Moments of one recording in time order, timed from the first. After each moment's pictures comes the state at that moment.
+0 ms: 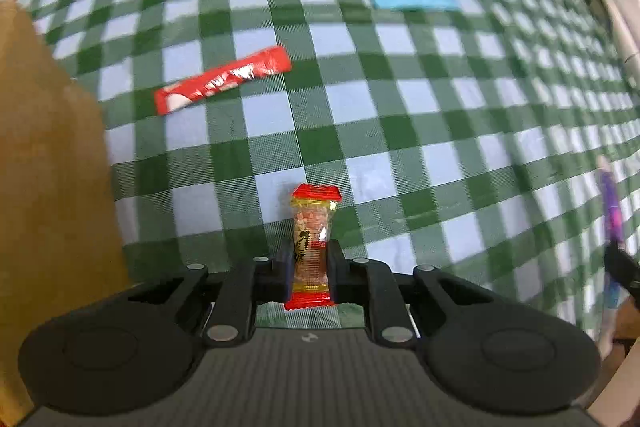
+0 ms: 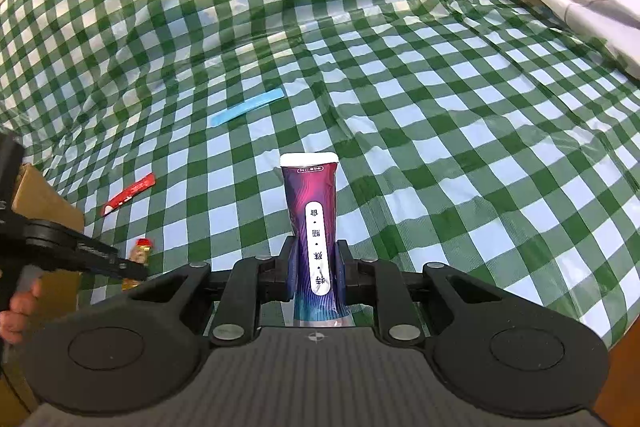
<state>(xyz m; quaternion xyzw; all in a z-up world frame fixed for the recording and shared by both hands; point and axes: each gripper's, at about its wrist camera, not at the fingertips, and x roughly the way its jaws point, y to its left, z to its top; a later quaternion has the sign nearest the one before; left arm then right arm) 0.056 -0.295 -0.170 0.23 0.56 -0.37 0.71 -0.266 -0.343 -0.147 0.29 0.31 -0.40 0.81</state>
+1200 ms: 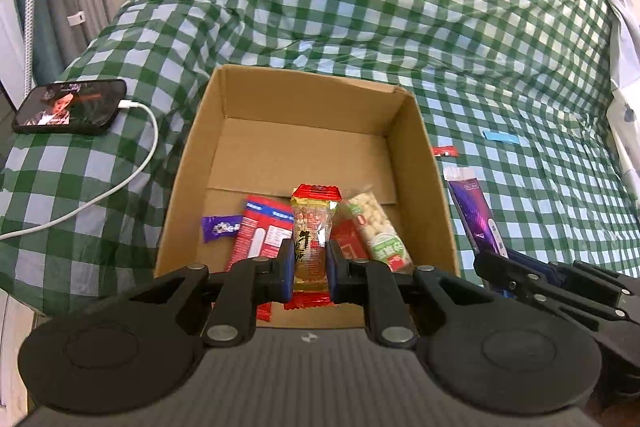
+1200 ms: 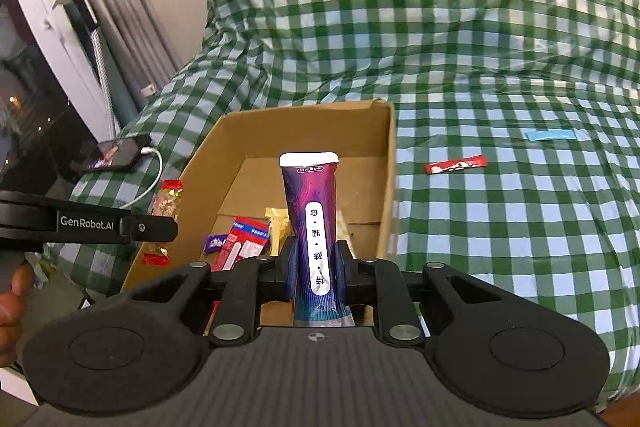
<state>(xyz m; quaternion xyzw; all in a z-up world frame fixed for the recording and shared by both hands) 0.039 0.049 0.027 0.11 0.46 -0.28 0.84 -0.123 -0.085 -0.011 0.20 0.34 -0.16 0.90</state>
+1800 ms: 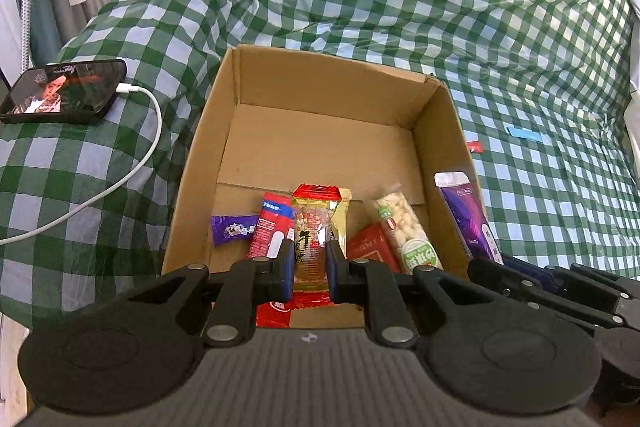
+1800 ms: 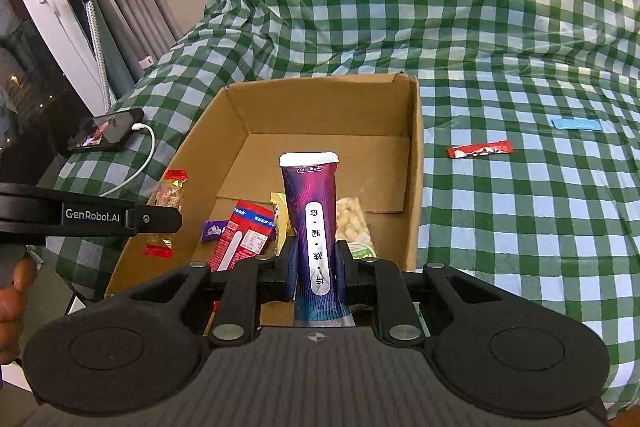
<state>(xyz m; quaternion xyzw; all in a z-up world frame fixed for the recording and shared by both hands) 0.078 0.044 -0.003 0.12 0.48 -0.26 0.83 -0.082 -0.084 -0.039 0.20 0.38 -0.15 0.89</state>
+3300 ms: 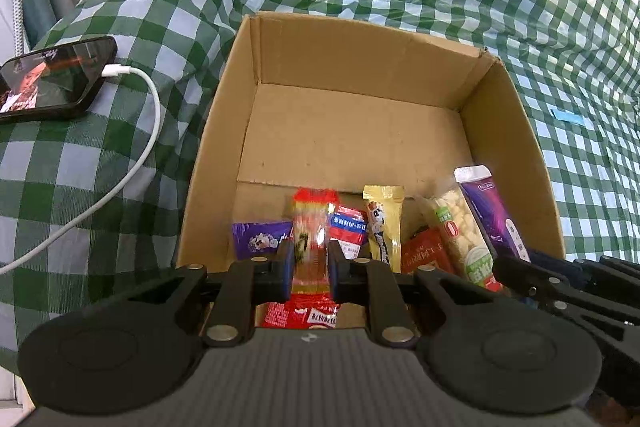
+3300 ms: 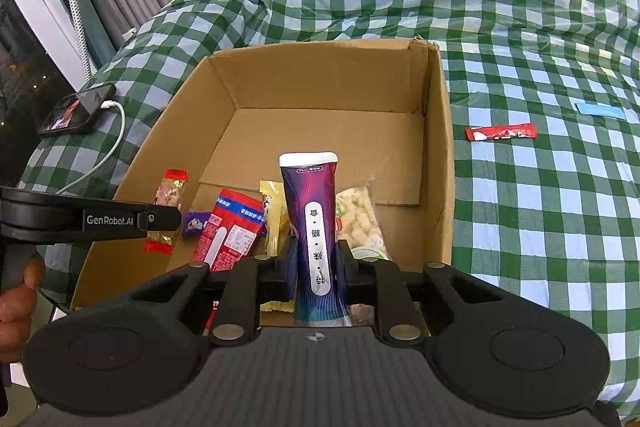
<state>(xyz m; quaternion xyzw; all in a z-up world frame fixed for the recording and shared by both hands) 0.123 0.032 -0.049 0.15 0.51 -0.24 0.82 -0.032 -0.095 -0.076 0.20 0.42 -0.15 0.87</state>
